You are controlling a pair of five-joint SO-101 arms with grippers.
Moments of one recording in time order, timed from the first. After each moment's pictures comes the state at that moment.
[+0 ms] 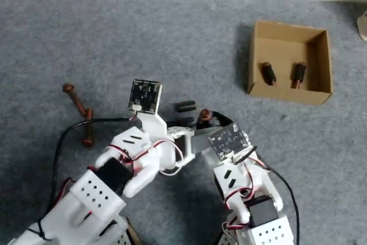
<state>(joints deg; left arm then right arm) 36.2 -56.3 64.6 38.4 35.1 -22.6 -104.0 91.5 34.7 19.0</state>
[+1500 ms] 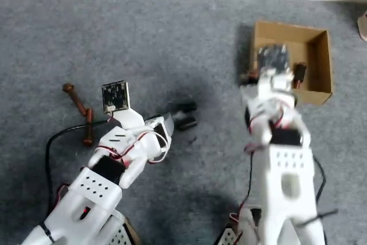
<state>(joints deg) 21.1 -55.3 75.3 25.1 41.7 0.2 -39.6 45.7 32.0 15.8</state>
